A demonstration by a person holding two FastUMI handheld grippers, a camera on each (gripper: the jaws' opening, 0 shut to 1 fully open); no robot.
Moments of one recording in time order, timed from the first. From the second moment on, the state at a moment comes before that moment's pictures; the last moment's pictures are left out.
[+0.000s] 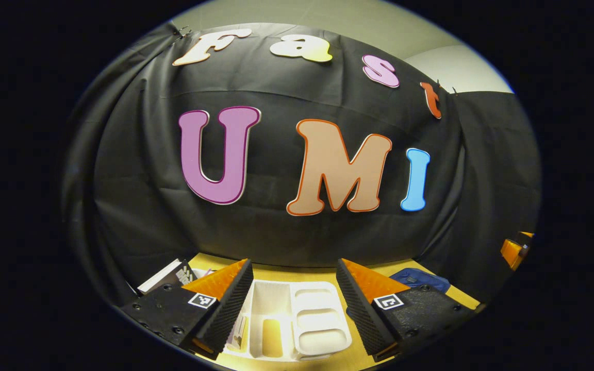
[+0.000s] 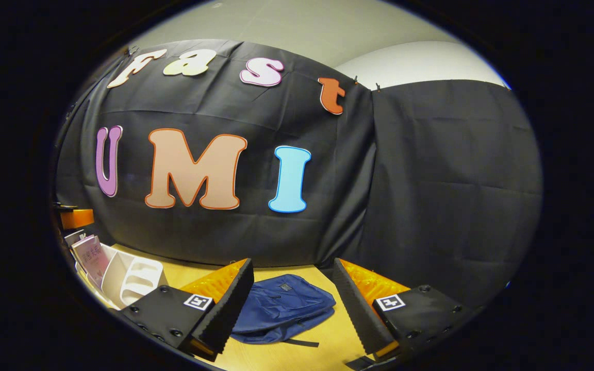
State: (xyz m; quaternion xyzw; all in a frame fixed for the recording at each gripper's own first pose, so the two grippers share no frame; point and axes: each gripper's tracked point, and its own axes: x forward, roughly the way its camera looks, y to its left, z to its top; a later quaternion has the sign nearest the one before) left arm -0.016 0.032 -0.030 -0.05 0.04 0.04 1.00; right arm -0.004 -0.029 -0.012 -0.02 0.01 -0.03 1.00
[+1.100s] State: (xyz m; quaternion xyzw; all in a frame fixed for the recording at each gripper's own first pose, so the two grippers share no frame) left arm -0.067 0.088 -0.054 -0.01 0.08 0.14 0.99; right arm 0.020 0.038 -0.171 -0.22 0.08 0.06 0.97
